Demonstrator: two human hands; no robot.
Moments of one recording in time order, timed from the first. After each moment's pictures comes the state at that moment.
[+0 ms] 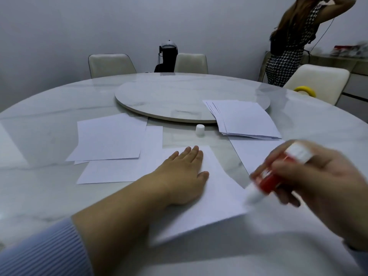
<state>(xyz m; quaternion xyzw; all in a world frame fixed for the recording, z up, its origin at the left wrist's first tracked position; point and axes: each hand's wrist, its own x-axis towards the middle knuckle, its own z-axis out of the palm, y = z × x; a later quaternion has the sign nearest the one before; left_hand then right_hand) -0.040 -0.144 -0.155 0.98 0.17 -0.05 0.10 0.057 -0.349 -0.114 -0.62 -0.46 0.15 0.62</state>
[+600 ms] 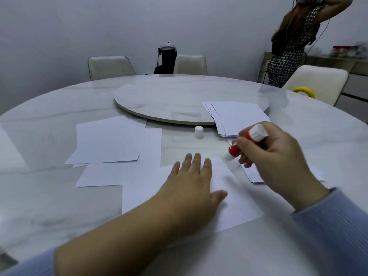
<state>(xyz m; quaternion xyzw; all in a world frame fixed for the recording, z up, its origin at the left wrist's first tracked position) -0.054 -0.181 -0.155 0.98 0.19 -0.02 0.11 0.077 -0.290 -0.125 -0.70 -0.40 0.01 0.59</state>
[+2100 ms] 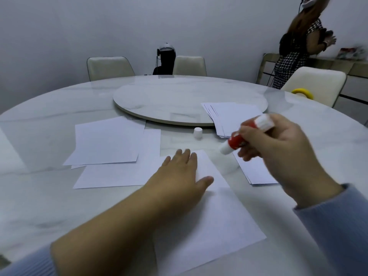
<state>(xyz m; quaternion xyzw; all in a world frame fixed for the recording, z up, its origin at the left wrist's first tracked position) -0.052 -0.162 -0.148 0.96 0.23 0.00 0.15 0.073 -0.291 -0.105 -0.65 -0.38 0.04 0.66</state>
